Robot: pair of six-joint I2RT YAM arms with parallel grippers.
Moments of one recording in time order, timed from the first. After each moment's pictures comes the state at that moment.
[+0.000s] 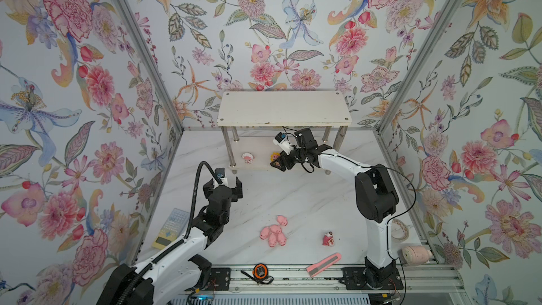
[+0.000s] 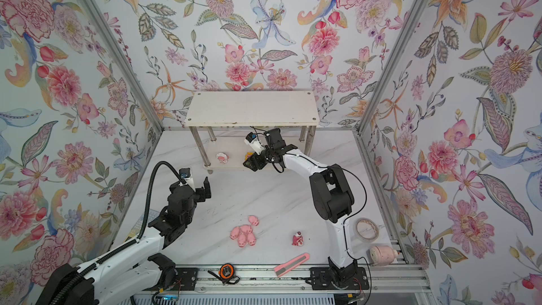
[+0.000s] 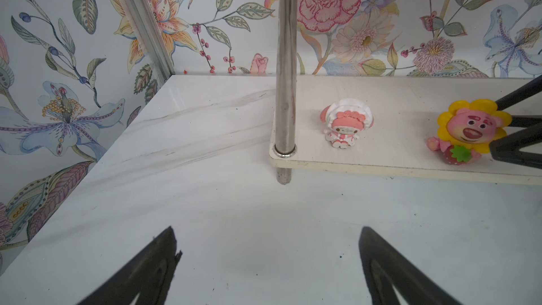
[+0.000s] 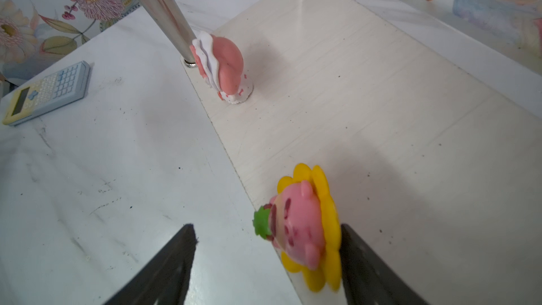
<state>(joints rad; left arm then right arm) -0.51 0.96 0.37 0.24 -0.58 -0.18 0.54 2.05 1.58 -0.27 -0.51 -0.18</state>
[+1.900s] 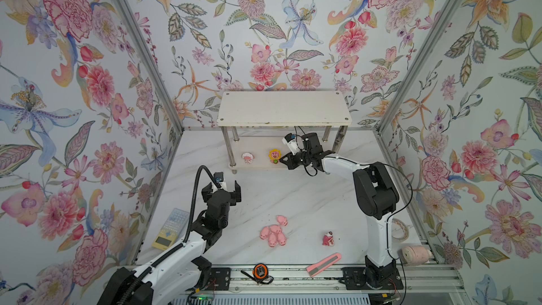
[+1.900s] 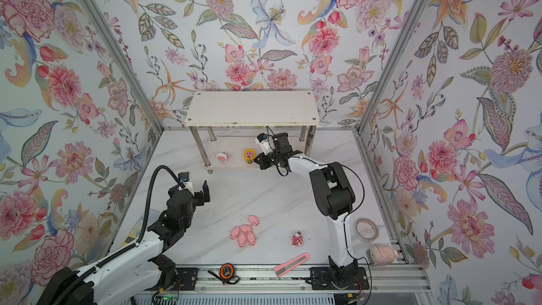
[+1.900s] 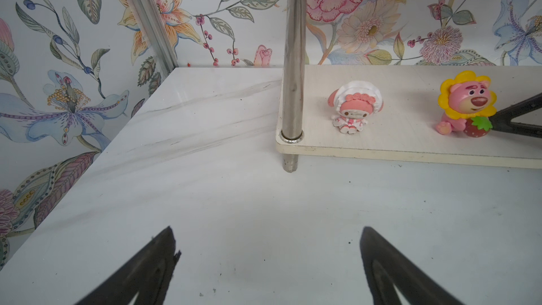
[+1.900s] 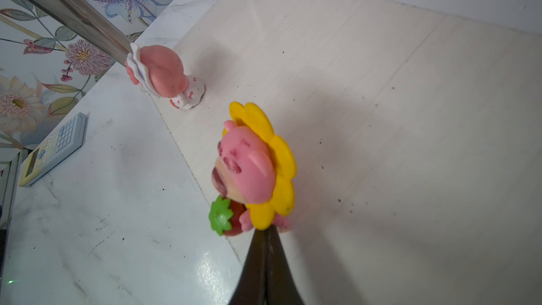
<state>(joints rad) -0.50 0.94 0.31 0.26 -0.58 -0.17 0.47 2.11 1.49 -0.08 -0.55 0.04</state>
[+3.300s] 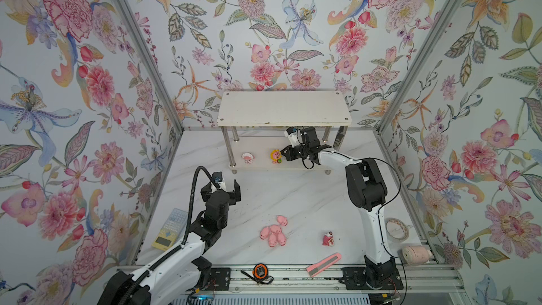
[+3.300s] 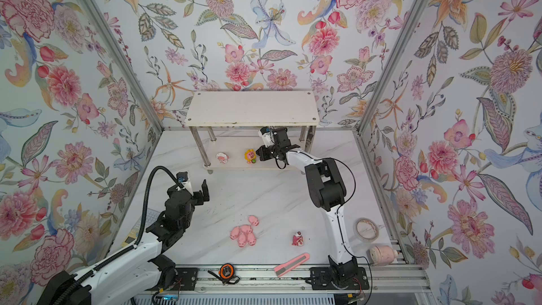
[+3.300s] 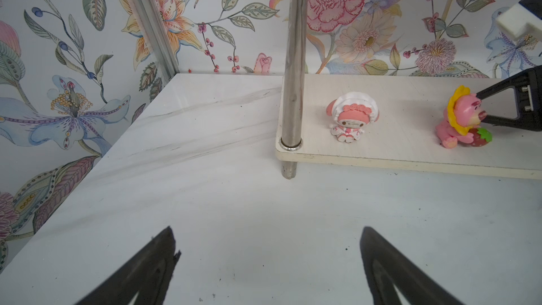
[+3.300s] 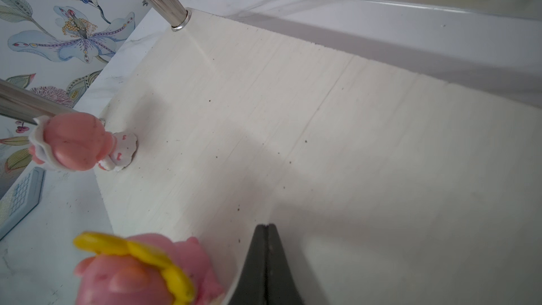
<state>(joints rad) -0.50 0.91 0.31 0.26 -0.58 -0.17 0.44 2.27 1.71 -0.11 -0.49 0.13</state>
